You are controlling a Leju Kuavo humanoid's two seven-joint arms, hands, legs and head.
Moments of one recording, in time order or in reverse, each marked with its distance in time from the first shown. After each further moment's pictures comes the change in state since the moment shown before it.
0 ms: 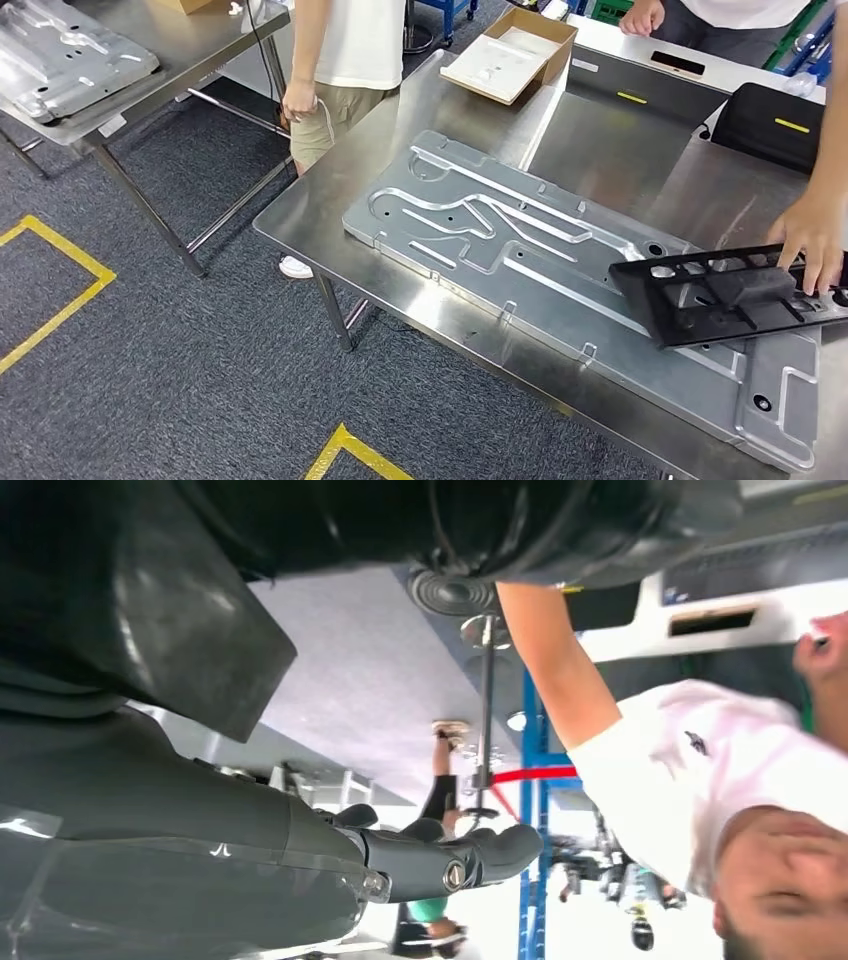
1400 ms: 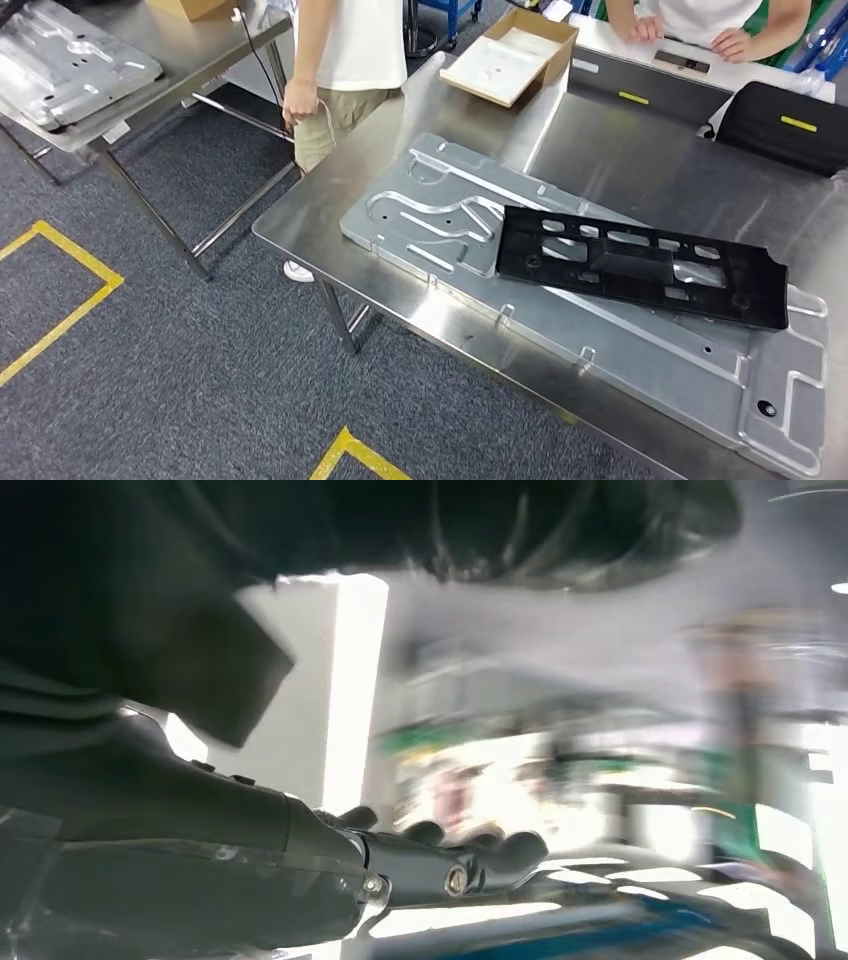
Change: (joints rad) left arm 0.030 -0.010 0.058 -0.001 -0.070 0.012 0.075; right arm -0.538 -0.579 0.008 -0.185 0.894 0.204 -0.293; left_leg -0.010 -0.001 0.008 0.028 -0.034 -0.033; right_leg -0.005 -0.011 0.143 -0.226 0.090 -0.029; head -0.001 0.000
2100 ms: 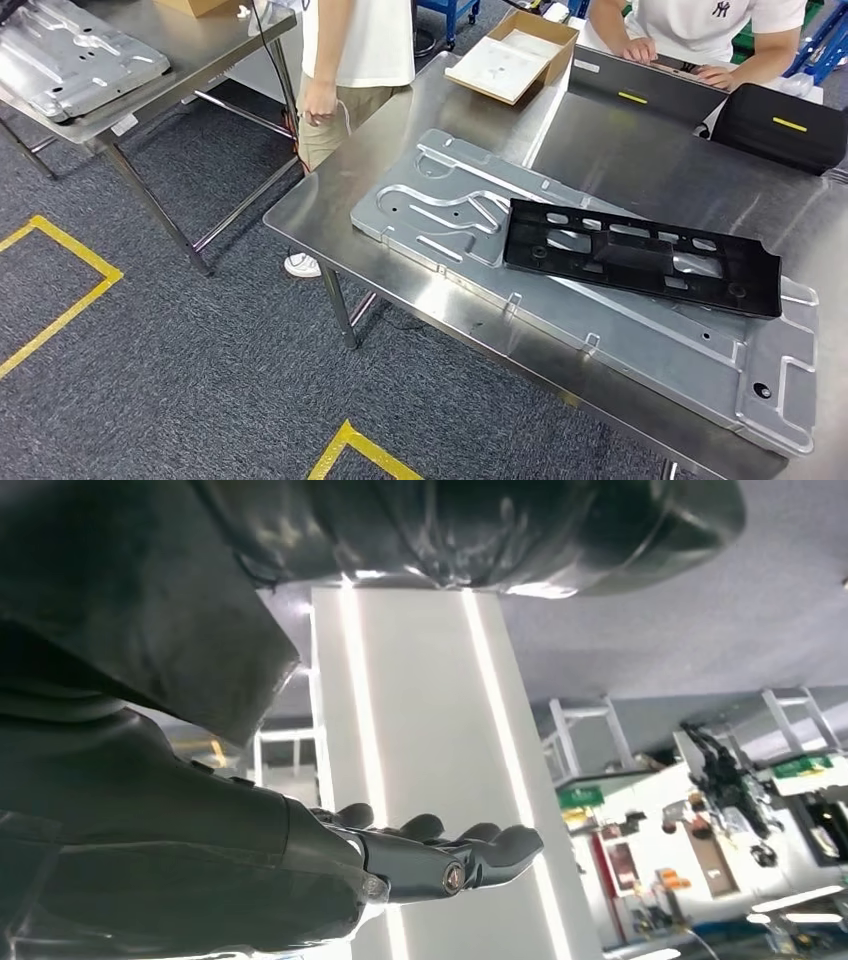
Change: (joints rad) left arm -0.045 0.007 0.039 -0.001 -0.058 -0.036 0.035; right arm -0.451 -0.025 -0.508 -0.137 0.813 0.478 -0.617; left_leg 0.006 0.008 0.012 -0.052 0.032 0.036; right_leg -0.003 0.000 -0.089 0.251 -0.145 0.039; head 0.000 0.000
